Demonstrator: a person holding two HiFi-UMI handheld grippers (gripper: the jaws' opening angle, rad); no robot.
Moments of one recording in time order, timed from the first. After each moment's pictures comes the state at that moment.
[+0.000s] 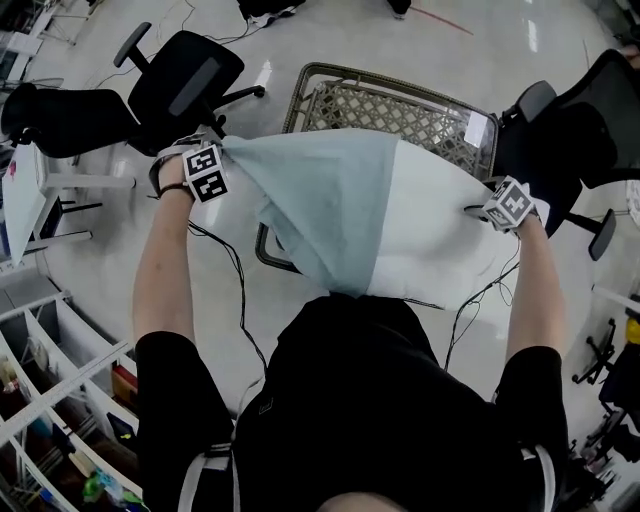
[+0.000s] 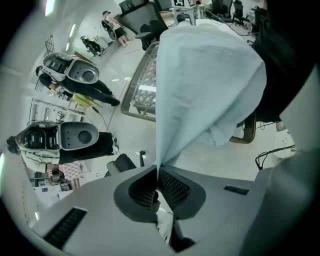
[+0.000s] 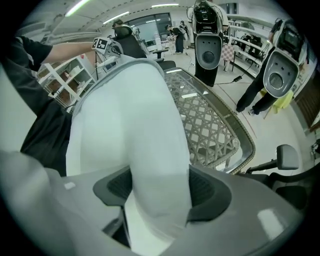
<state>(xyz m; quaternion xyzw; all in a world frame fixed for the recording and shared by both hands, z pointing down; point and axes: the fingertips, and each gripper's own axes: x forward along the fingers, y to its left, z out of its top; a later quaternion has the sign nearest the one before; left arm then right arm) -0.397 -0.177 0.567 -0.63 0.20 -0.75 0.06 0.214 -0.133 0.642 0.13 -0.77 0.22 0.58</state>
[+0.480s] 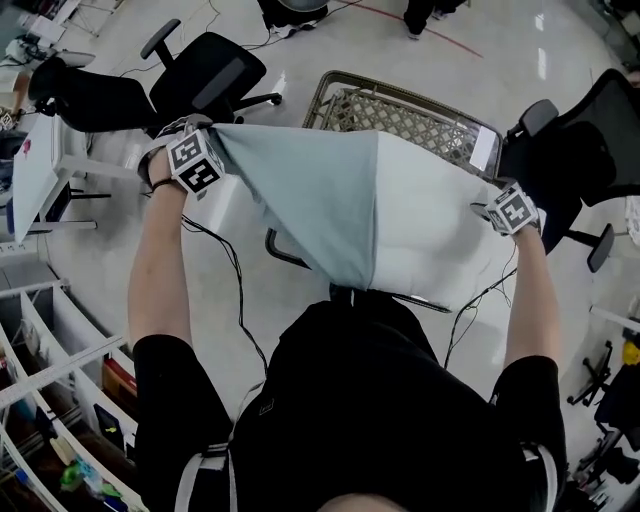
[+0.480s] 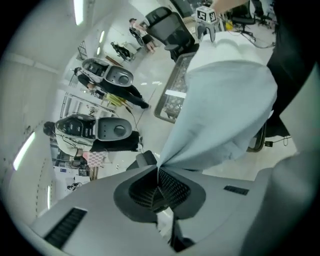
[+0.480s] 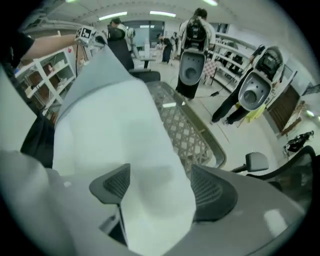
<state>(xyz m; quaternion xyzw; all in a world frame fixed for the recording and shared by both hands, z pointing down) -0.429 -0.175 0.459 -0.61 0.35 -0.70 0.10 0.209 -0.157 0.603 0.26 -0.77 0.15 0.57</state>
